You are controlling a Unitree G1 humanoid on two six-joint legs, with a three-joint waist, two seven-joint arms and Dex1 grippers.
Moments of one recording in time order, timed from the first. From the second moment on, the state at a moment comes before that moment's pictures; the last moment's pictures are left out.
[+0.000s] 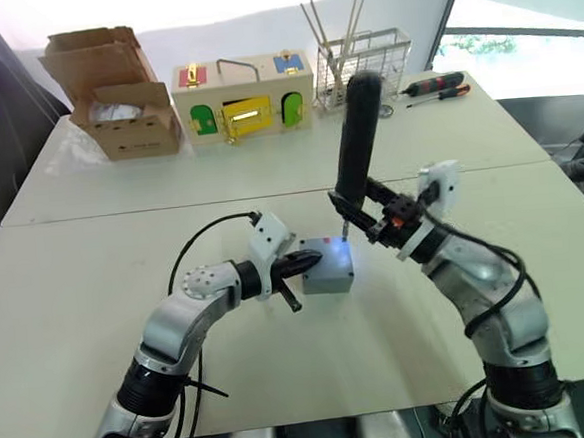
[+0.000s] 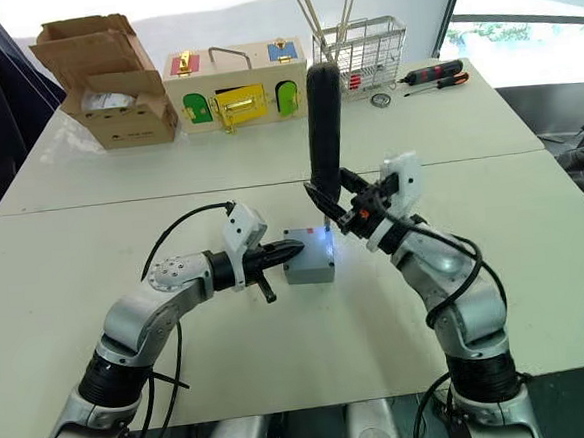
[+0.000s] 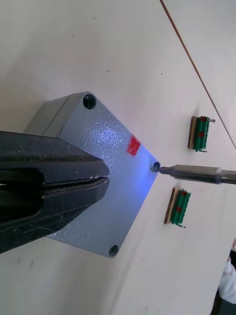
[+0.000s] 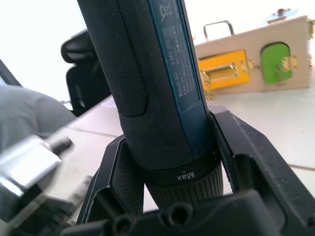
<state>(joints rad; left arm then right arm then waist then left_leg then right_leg) -0.35 0.35 -0.25 -0.32 -0.36 0.70 -0.63 -0.32 -0.35 -0.06 -0.51 0.53 0.56 0.43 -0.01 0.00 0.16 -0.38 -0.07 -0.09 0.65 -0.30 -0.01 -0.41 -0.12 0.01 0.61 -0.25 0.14</state>
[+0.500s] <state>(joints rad) -0.41 0.35 -0.14 -0.33 -0.47 0.73 -0.65 -0.57 -0.65 -0.30 -0.32 0.78 1.01 0.25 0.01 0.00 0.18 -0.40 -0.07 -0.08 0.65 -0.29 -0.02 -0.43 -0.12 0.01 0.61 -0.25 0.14</state>
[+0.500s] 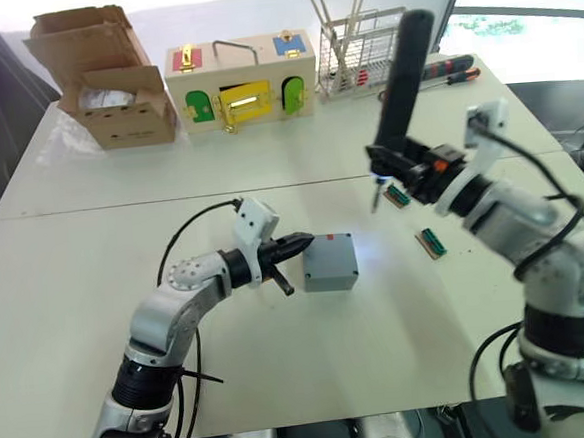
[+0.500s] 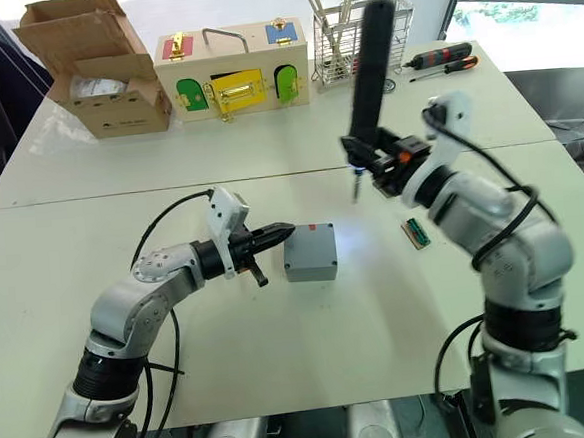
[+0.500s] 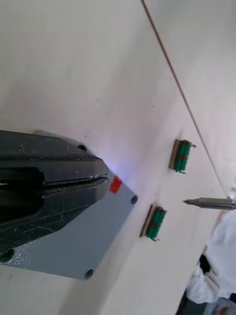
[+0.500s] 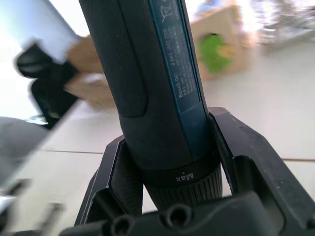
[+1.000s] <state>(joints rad) -0.44 0.44 -0.23 -0.52 -0.57 0.79 -0.79 -0.56 -1.28 -0.06 0.19 0.68 1.35 0.73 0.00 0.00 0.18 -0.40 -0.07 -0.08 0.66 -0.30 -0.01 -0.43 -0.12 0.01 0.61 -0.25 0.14</state>
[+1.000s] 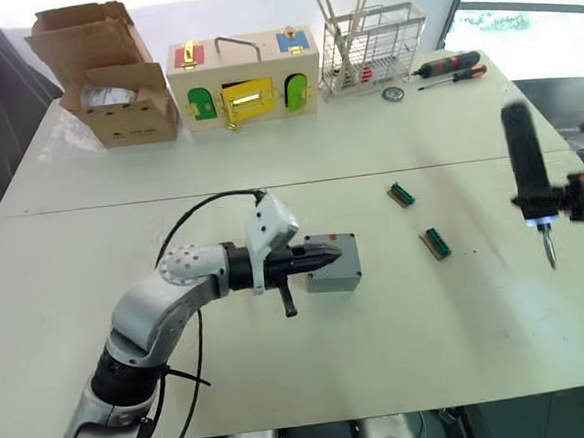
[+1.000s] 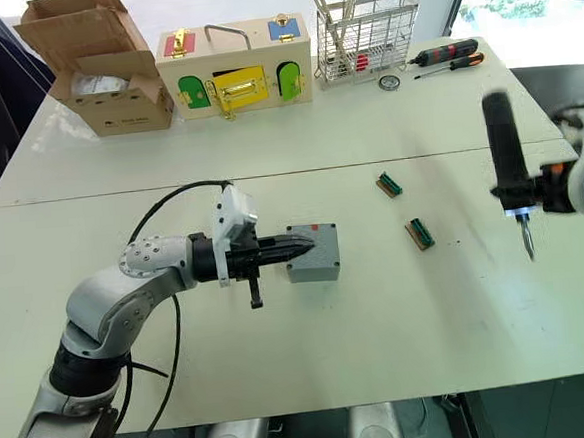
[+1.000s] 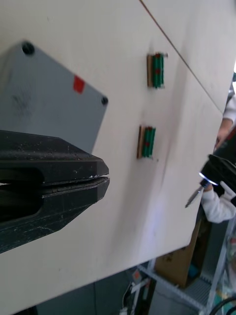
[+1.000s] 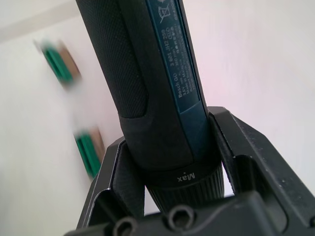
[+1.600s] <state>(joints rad) -0.38 0.48 -0.29 -0.60 -0.57 0.82 -0.71 -0.77 -1.20 0.29 0.60 0.34 1.18 1.04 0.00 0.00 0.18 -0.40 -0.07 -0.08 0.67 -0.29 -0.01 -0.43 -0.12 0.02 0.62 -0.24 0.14</state>
